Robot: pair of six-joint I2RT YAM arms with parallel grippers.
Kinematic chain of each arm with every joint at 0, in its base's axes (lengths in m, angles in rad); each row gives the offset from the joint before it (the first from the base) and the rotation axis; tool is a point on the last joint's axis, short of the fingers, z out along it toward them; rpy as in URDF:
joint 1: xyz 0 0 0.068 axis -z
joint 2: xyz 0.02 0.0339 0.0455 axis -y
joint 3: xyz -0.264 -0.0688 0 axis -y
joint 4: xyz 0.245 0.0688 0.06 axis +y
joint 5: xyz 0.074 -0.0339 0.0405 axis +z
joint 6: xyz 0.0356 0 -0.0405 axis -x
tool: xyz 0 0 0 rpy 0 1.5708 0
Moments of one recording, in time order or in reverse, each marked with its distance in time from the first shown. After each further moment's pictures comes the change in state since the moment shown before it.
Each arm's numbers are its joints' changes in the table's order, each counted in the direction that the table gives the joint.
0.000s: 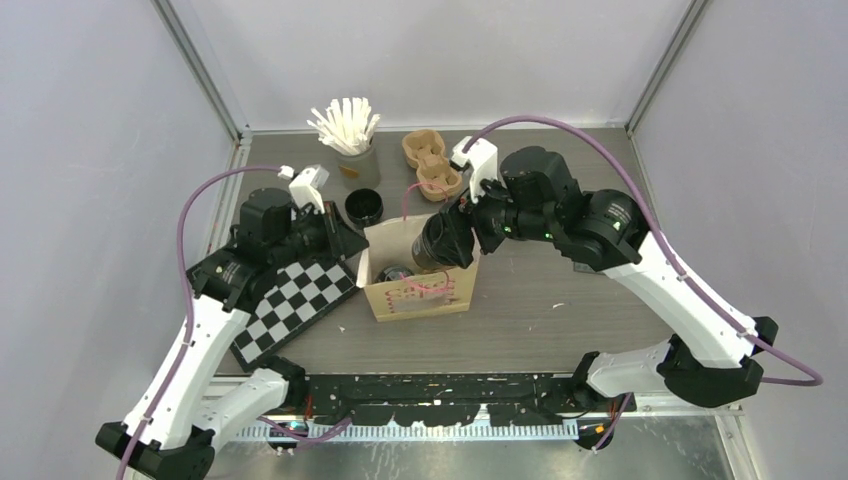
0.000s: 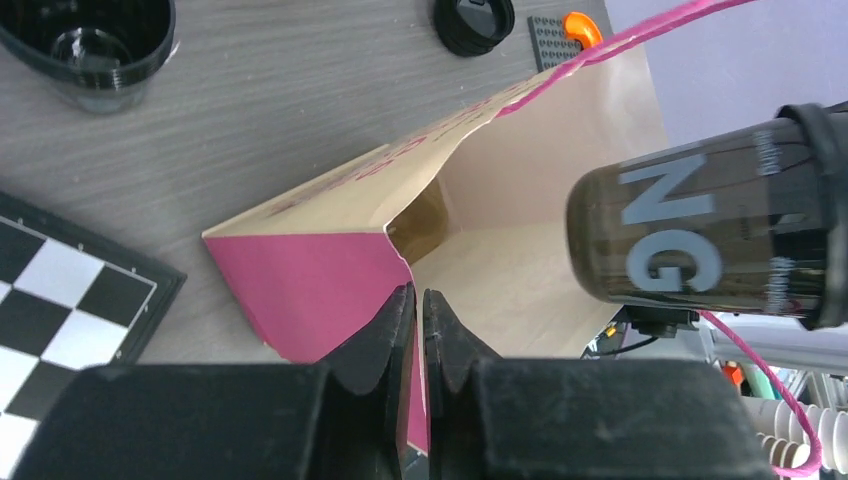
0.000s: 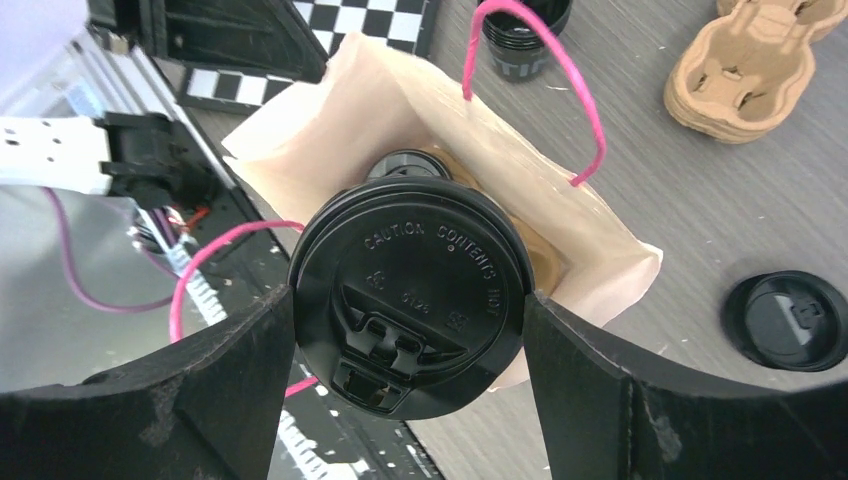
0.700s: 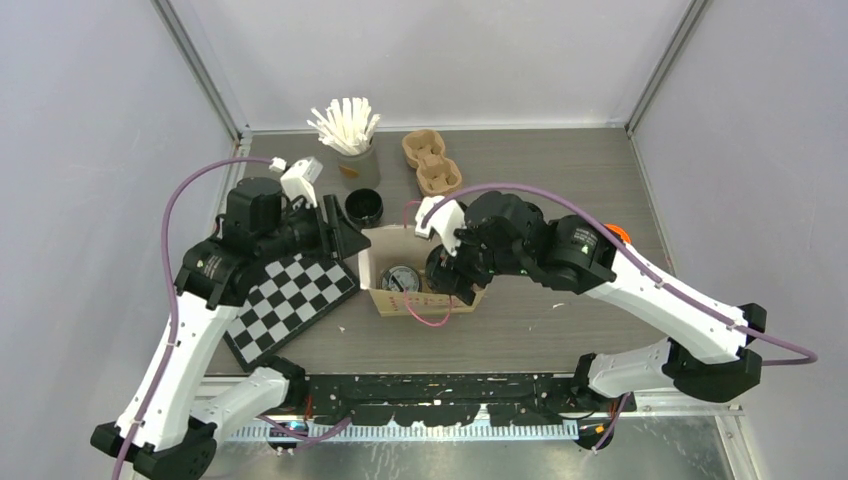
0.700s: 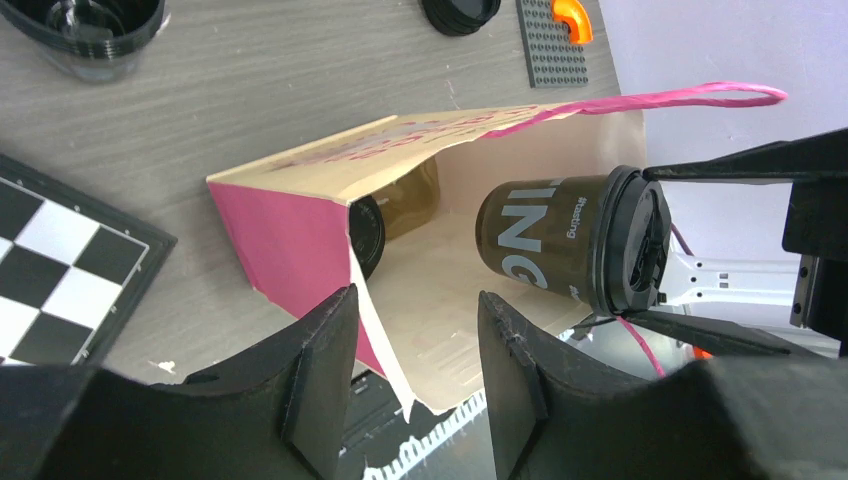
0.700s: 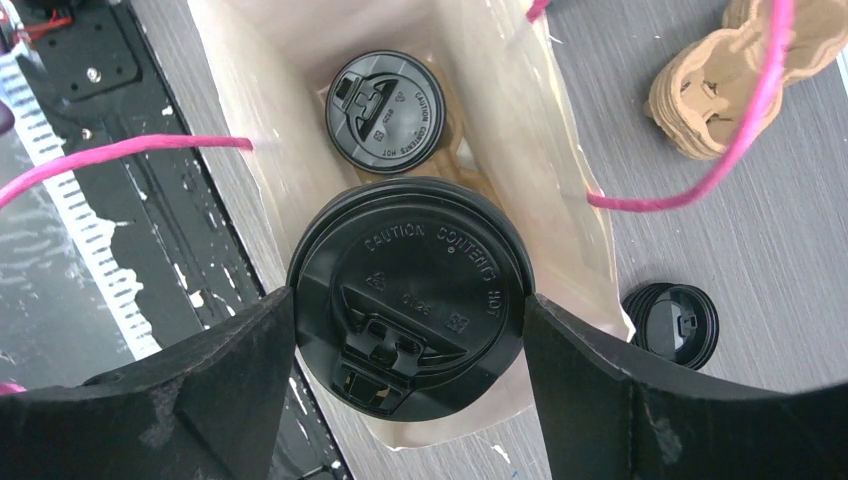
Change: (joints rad) left arm 0.000 -0.064 0.188 0.150 -0.018 -0.011; right arm -0.158 0.002 -0.142 0.034 -0.133 0.314
